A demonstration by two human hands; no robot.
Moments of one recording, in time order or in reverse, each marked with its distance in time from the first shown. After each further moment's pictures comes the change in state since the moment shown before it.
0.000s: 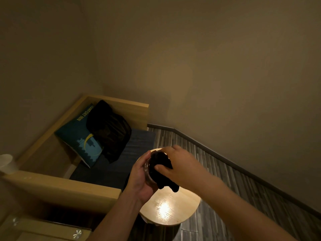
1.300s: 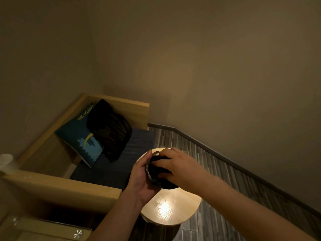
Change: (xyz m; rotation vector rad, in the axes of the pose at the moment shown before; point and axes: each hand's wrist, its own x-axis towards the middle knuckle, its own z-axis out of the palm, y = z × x) left_hand 0.003 0.003 -0.001 -0.065 -0.040 -0.087; right_hand 0.006 0.015 0.008 -0.240 -0.058 -0.306
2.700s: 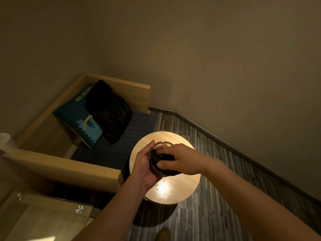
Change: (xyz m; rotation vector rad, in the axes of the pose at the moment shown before) left_hand 0.021 -0.026 -0.009 -0.007 0.046 -0.036; right_hand 0.000 0.025 0.021 0.514 -0.273 0.094
